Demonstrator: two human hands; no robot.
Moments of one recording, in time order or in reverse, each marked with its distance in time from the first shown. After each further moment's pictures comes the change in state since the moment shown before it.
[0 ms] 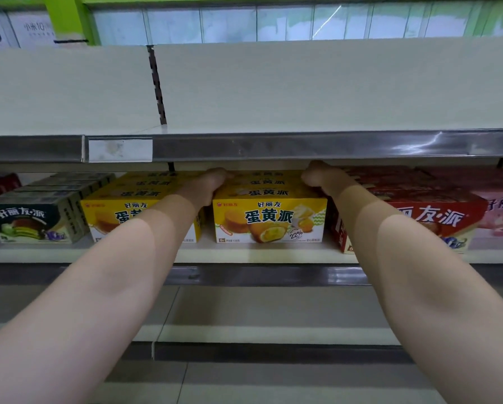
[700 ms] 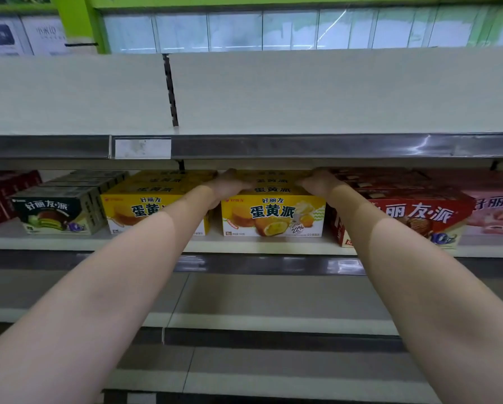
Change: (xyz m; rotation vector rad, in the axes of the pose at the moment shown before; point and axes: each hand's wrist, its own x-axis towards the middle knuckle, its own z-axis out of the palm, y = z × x) left_hand -0.047 -0.011 0.005 0.503 -0.091 0.256; right_hand -0.034 0.011 0.008 0.216 -0.027 -0.024
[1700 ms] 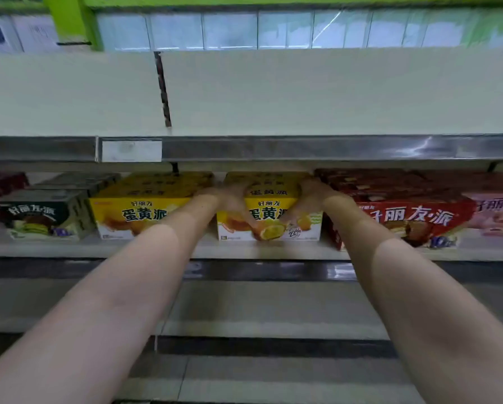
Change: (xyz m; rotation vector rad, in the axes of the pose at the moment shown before) left_hand -0.002 0.011 0.015 0.719 -0.071 0.108; right_hand -0.024 0.002 0.003 -0.400 -0.169 -0.101
